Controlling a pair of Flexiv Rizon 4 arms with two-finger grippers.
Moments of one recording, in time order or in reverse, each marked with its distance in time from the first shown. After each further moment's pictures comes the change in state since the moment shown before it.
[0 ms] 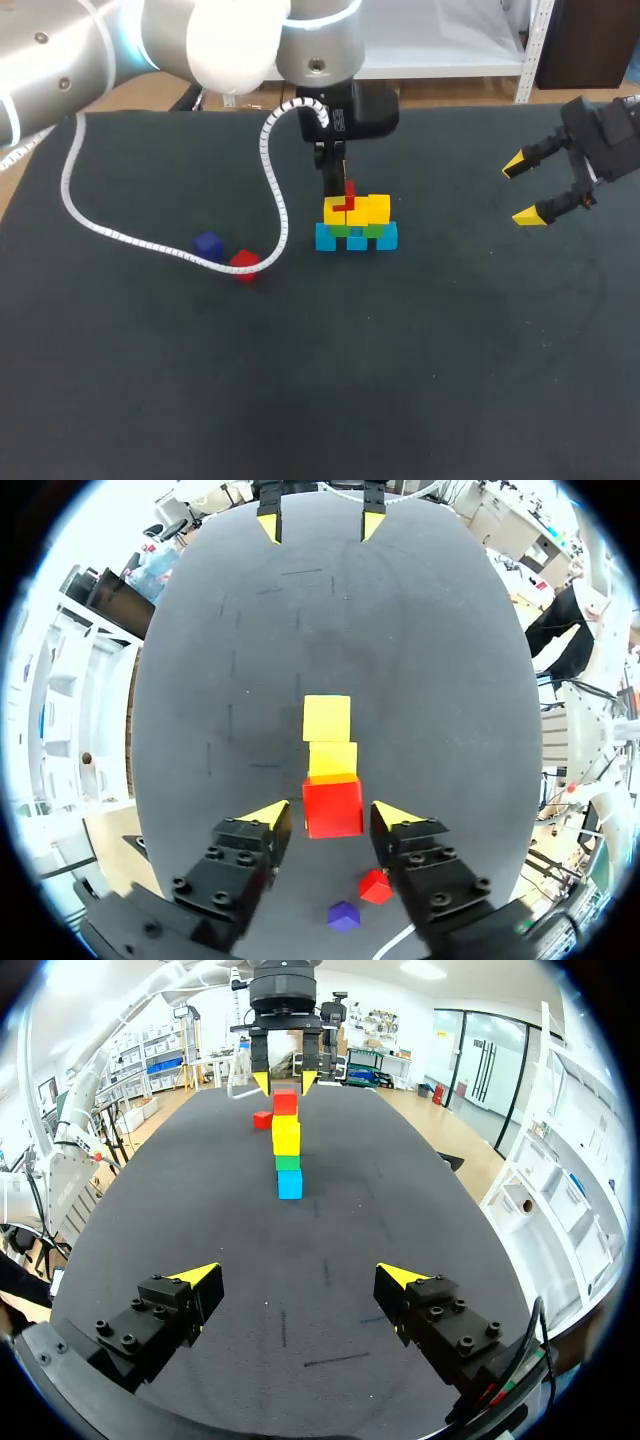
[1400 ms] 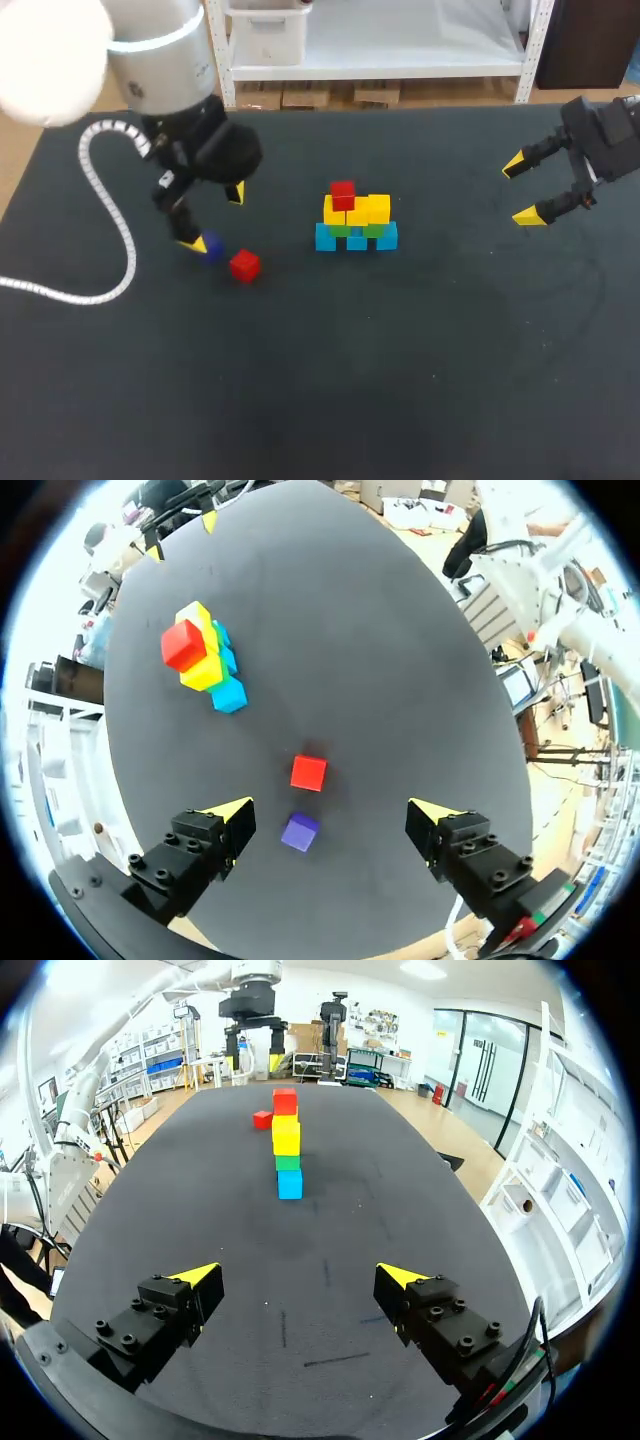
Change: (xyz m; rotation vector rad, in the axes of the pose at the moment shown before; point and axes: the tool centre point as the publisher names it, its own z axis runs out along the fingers) left arm 0.153 -0.069 -0.019 0.037 -0.016 0.408; right arm 0.000 0.000 0.000 0.000 0.000 0.000
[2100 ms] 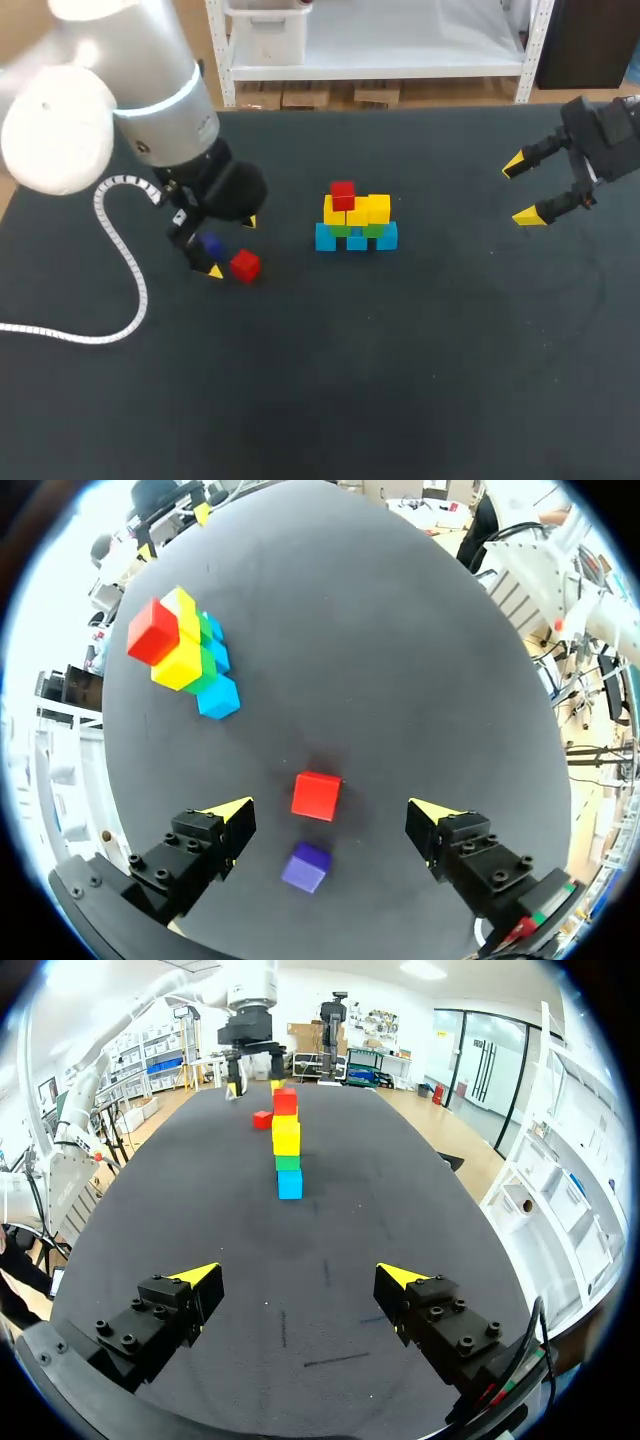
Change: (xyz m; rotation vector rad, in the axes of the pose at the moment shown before) left arm -0.003 0.010 0.055 -0.072 -0.033 0.011; right arm 0.000 0.000 0.000 0.000 0.000 0.000
